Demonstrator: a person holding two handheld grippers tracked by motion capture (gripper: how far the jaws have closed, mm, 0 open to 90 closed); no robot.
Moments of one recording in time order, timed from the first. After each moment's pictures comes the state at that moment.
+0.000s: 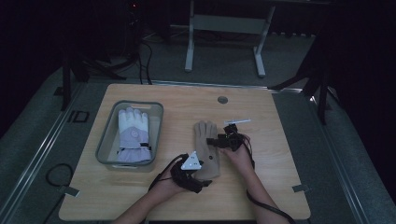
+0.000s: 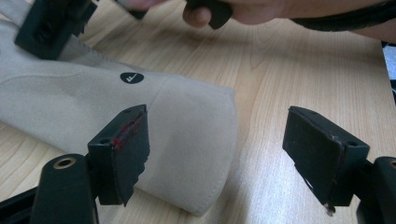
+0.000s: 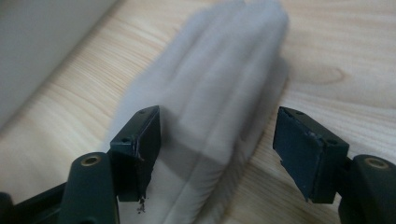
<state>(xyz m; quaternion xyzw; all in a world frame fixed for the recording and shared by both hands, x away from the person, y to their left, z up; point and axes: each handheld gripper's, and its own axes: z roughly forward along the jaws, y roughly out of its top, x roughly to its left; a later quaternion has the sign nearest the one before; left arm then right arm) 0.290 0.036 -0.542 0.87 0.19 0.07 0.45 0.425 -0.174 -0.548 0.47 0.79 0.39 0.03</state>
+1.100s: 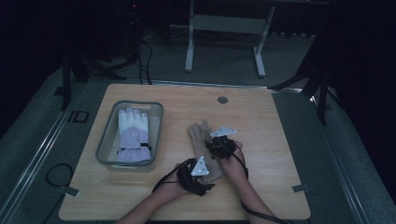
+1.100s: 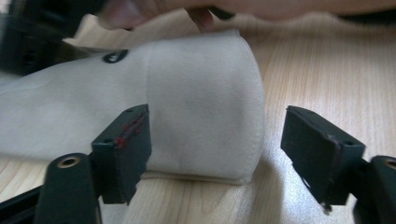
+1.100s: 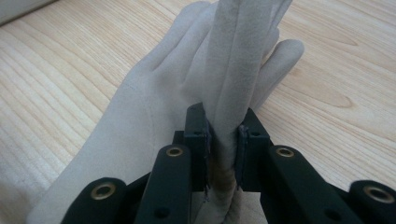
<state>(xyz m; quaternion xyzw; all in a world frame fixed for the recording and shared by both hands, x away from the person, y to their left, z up) 0.286 0.009 -0.556 0.90 0.15 0.12 0.38 0.386 -0.141 -0.547 0.36 0.84 0.35 0.18</state>
